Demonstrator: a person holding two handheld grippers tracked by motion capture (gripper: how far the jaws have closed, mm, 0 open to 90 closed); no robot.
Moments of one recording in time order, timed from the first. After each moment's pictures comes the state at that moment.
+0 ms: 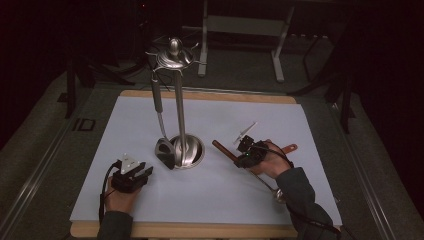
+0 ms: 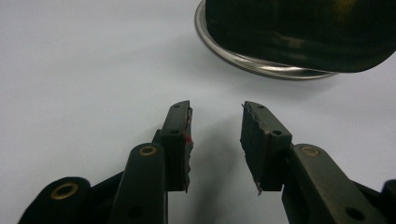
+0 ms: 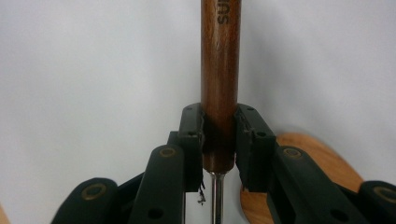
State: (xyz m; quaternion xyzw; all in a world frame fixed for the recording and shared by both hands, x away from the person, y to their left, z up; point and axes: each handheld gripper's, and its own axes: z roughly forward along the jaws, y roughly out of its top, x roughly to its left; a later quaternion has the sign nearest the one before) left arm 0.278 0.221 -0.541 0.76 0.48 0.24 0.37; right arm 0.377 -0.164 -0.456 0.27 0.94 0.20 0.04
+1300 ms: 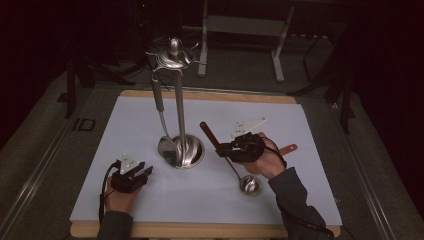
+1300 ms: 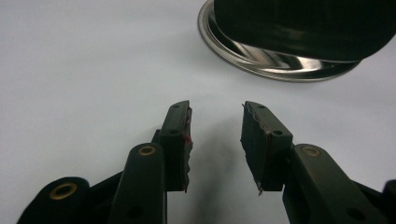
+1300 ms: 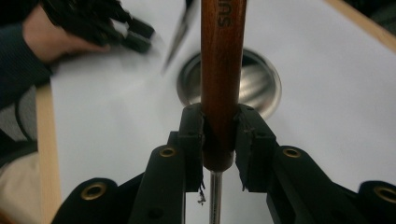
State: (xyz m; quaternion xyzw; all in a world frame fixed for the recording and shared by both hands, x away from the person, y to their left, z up) left arm 0.277 0.222 -0.541 0.75 0.48 0.24 0.37; right arm 0.350 -0.143 -0.405 0.18 0.89 0.42 0.07
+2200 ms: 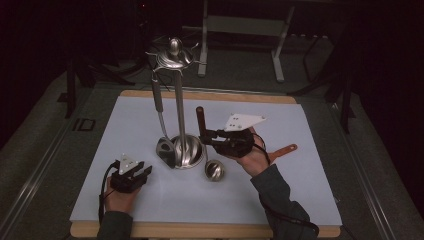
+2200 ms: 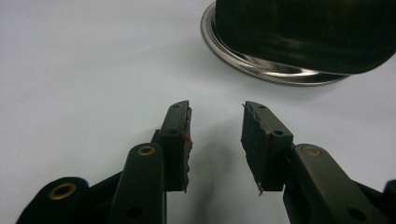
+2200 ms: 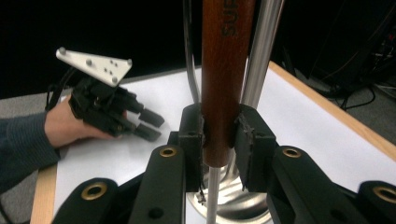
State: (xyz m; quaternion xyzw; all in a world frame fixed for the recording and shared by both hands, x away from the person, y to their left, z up) left arm 0.277 0.223 -0.540 0.75 0.49 0.24 0.38; right arm 0.342 -0.113 -0.380 0.16 0.82 0.54 0.11
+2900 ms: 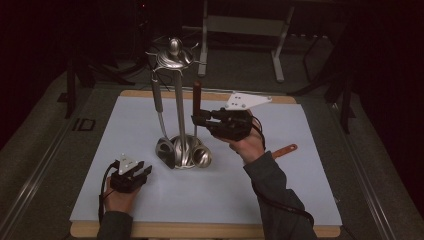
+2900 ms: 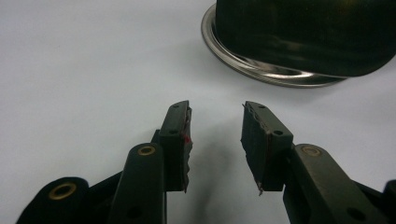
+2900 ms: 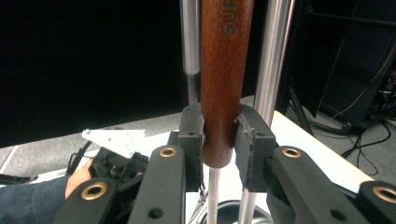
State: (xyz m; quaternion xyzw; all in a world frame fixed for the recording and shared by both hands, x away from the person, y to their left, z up) left arm 0.277 0.223 -0.540 0.75 0.49 0.25 0.38; right arm 0.350 -0.098 -0.329 0.15 0.78 0.60 0.10
